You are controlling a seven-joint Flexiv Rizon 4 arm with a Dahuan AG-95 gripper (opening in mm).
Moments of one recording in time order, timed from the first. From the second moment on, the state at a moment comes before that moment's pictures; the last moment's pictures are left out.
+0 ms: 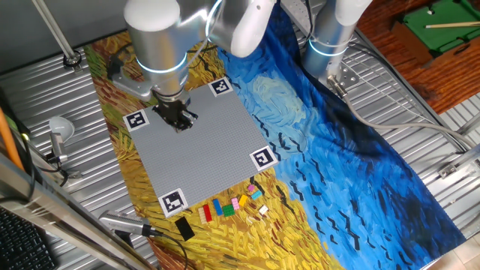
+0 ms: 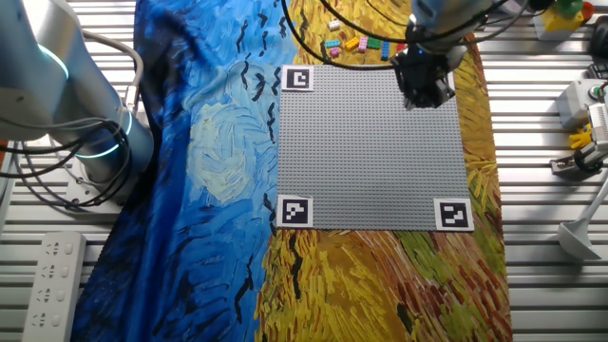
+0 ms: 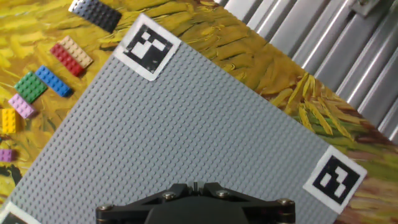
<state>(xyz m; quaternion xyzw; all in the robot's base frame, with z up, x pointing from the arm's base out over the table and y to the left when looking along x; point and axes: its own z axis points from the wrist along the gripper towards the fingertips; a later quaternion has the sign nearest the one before) 0.551 0.059 0.131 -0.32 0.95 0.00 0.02</state>
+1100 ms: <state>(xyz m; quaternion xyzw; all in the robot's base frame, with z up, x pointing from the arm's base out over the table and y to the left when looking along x) 0.558 0.161 0.108 -0.32 0.95 0.00 -0.01</state>
